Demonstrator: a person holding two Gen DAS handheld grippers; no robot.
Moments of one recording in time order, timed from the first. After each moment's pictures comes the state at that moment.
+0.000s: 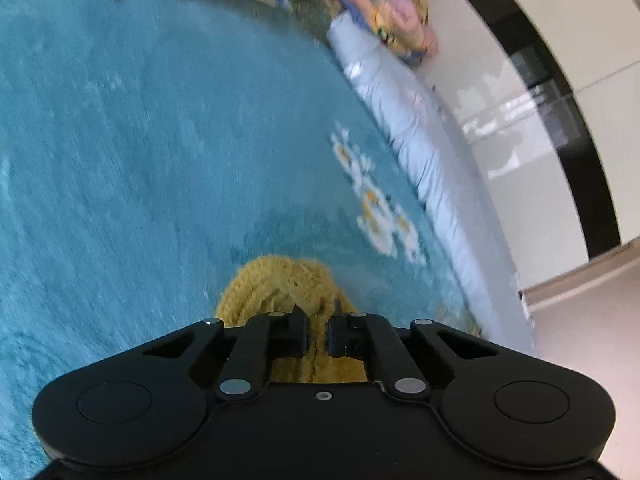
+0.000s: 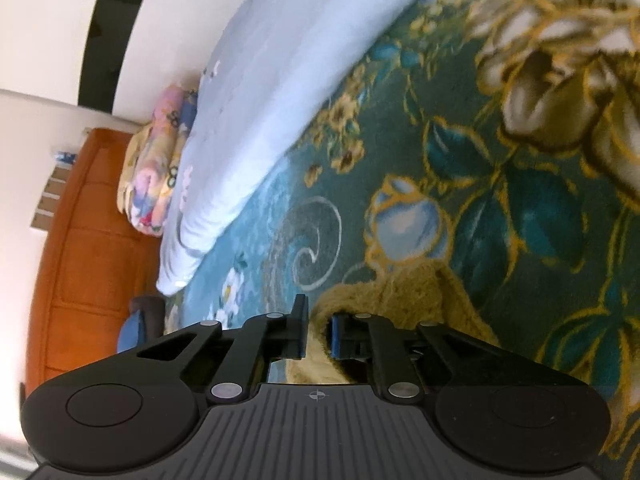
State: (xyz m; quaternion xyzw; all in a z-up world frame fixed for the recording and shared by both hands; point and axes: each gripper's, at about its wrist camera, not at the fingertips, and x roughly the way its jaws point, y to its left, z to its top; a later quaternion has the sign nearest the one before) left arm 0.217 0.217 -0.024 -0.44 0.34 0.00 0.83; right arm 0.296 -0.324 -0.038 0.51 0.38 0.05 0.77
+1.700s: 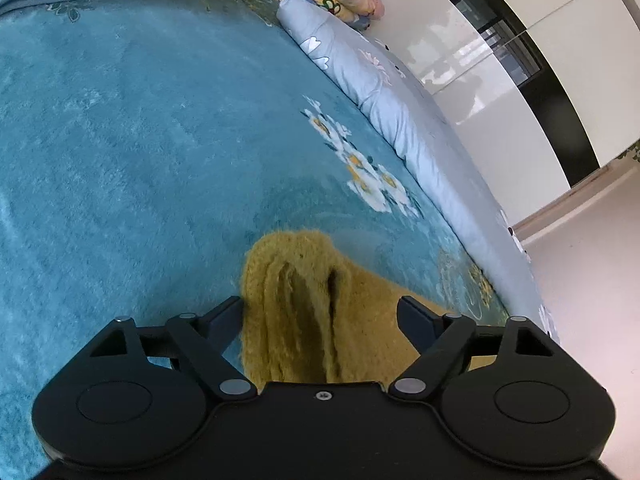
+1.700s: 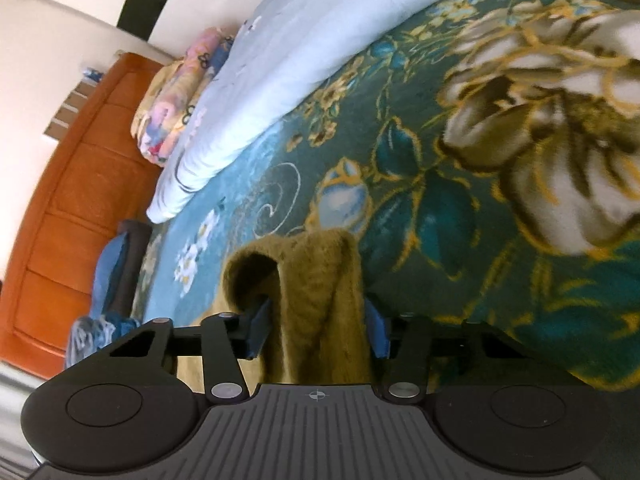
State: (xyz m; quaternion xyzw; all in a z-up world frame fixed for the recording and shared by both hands) left arm 0.212 0.222 -0.039 -0.36 0.37 -0.07 0.85; right arm 0.265 -0.354 -0.051 0.40 0.43 0.13 0.80
